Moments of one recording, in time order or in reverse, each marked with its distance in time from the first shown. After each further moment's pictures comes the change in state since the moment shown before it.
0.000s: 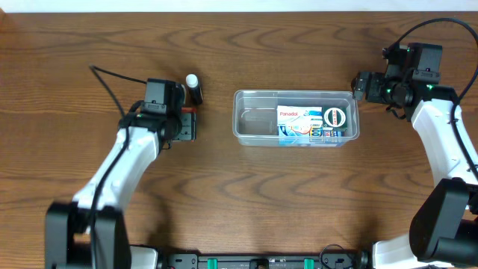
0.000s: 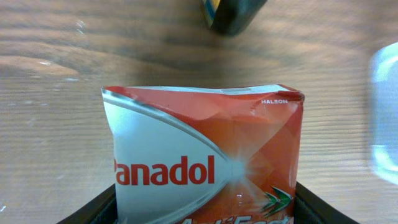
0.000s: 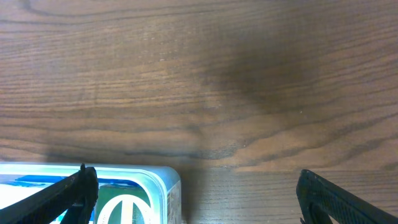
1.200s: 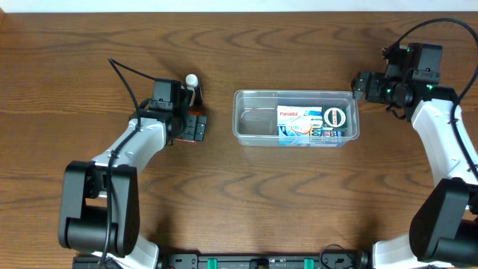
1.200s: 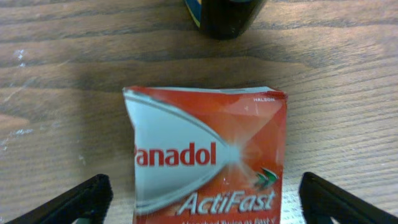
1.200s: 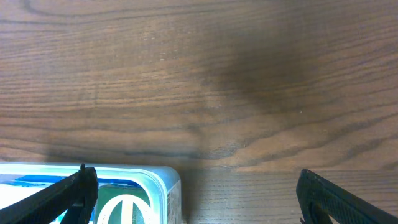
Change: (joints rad) left arm 0.018 0.221 0.000 0.169 0.010 0.179; right arm 0.000 0.000 0.000 0.000 0.000 0.000
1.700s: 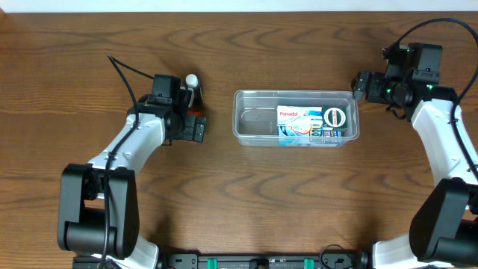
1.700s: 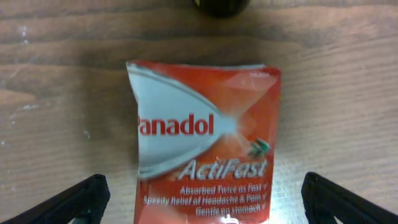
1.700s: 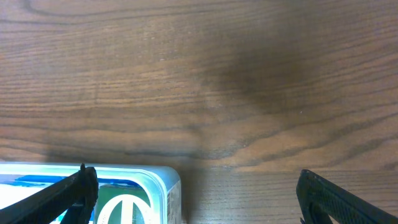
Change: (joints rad) left arm 0.000 -0.019 0.046 -0.125 0.000 -0.003; right arm 0.000 0.000 0.000 0.000 0.000 0.000
